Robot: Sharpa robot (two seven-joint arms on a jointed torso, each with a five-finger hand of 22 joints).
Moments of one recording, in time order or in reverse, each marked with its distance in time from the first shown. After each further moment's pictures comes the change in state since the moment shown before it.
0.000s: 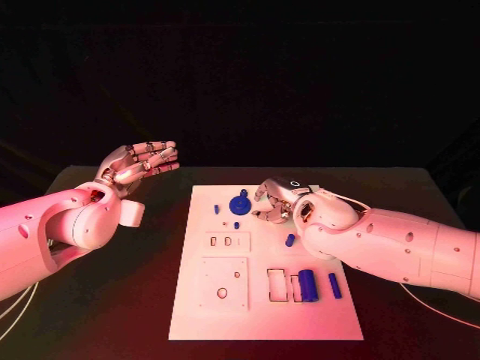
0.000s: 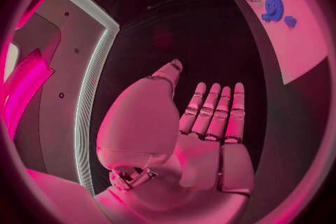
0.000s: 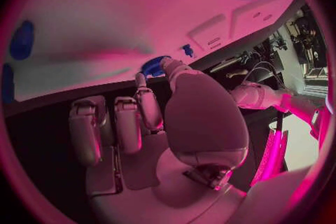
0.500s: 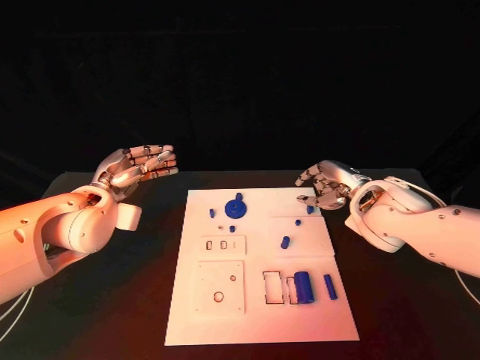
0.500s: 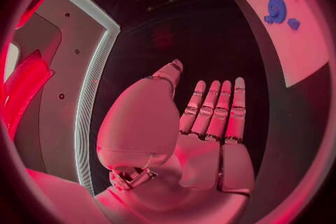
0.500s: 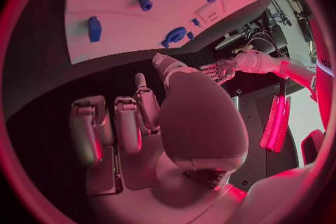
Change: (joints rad) left arm 0.000 0.002 0.000 -0.005 0.000 0.005 0.000; left_hand 0.004 0.004 0.000 -0.006 0.000 0.038 0.006 0.019 0.003 0.059 -0.002 0.011 0.004 0.120 -0.008 0.023 0.015 0.000 0.100 -0.003 0.024 0.009; right arm 0.062 -0.298 0.017 0.134 0.271 -0.034 0.181; right_hand 0.127 -0.033 0.048 -0.058 -0.033 -0.003 0.003 0.000 -0.018 -0.004 0.004 -0.007 0.000 0.000 0.000 0.005 0.000 0.000 0.000 0.000 0.000 0.000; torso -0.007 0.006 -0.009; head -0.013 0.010
